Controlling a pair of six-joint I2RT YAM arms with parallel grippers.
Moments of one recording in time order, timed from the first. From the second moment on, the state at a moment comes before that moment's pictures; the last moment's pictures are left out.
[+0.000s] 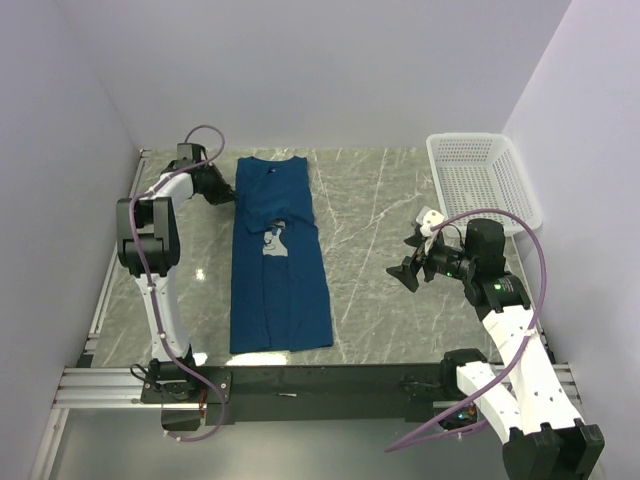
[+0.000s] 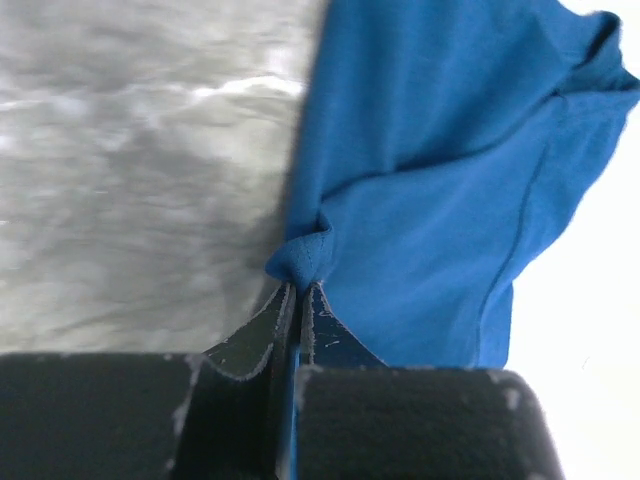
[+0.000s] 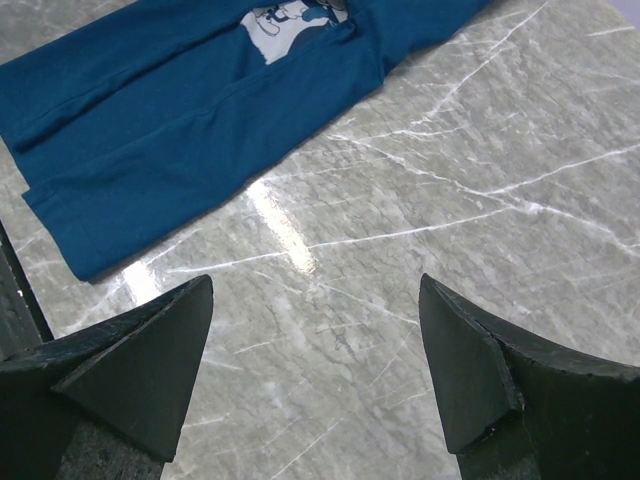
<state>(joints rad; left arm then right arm) 0.05 2.21 1.64 -0.35 0.36 -0.63 0.10 0.78 0.73 -0.47 -0.78 -0.46</state>
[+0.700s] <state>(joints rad) -0.04 2.20 1.75 -0.49 0.15 -0.56 0.09 0.77 0.73 -0.48 -0.79 -0.46</state>
